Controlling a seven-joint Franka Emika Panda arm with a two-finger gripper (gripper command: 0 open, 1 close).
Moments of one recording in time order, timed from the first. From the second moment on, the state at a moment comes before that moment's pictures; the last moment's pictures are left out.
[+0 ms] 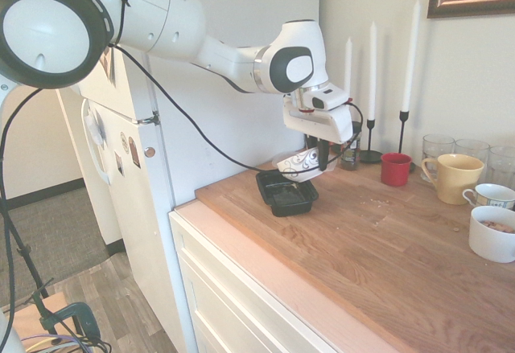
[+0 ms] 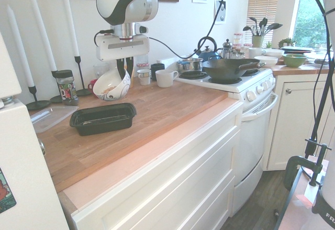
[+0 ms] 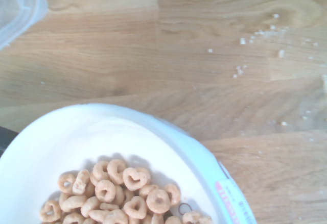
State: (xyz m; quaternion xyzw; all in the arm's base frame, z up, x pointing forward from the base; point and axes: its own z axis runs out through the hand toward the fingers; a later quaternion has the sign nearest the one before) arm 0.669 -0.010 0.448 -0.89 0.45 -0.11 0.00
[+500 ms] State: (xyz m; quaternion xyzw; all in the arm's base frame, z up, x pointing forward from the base) arm 0.649 0.032 0.458 -0.87 0.42 -0.21 -0.12
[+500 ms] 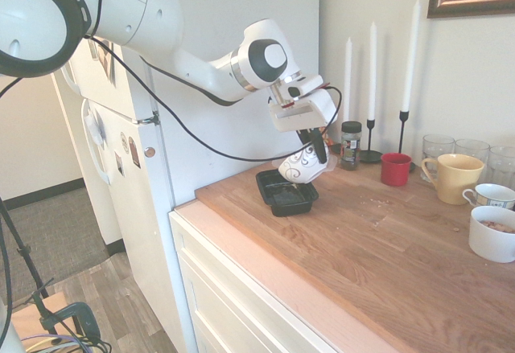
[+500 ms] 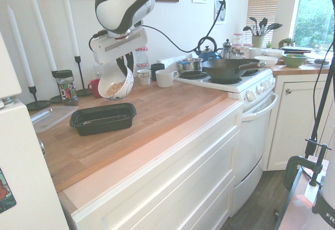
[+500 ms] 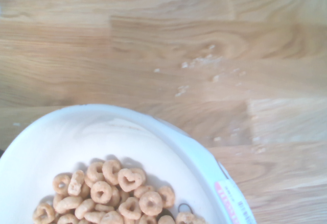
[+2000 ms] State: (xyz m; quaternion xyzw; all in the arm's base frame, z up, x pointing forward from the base) arm 0.628 0.157 0.407 -0.82 0.26 -0.36 -0.37
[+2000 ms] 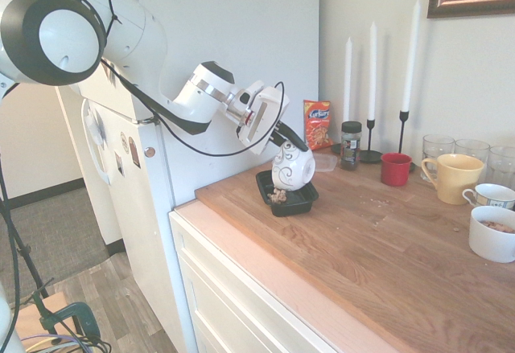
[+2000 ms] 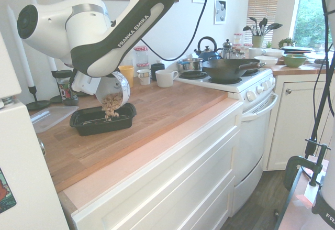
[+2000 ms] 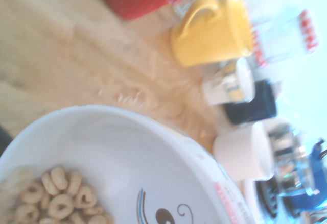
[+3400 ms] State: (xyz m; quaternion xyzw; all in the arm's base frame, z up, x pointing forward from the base) arm 0.618 0.184 0.397 -0.74 0.22 -0.44 -0.46
